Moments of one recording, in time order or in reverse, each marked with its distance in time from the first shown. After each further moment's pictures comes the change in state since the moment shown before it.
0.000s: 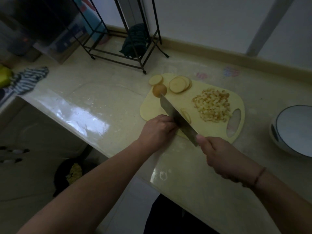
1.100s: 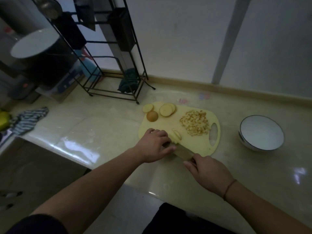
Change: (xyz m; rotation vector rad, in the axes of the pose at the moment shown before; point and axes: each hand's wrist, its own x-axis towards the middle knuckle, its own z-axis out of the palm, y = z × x) left_hand 0.022 0.005 -0.062 0.129 -0.495 -0.011; right_hand -0.034 0.001 0.031 -0.467 0.301 -0.160
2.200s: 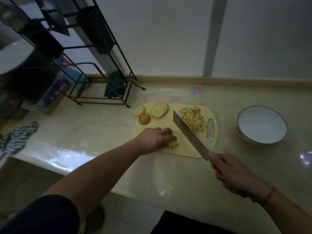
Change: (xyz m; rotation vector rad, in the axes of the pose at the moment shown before) left_hand 0.057 -0.033 0.009 0.161 -0.065 0.426; right_hand -0.020 0.039 -0.035 0.978 -0.165 0.455
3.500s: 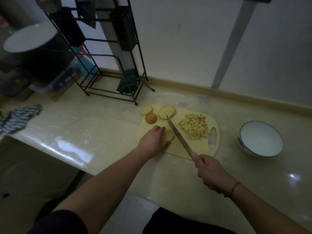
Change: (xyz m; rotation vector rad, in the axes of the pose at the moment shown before) left_hand -0.013 0.034 0.008 -0.408 0.154 -0.760; right_hand 0.016 -0.021 0.047 -0.289 0.074 -0.080
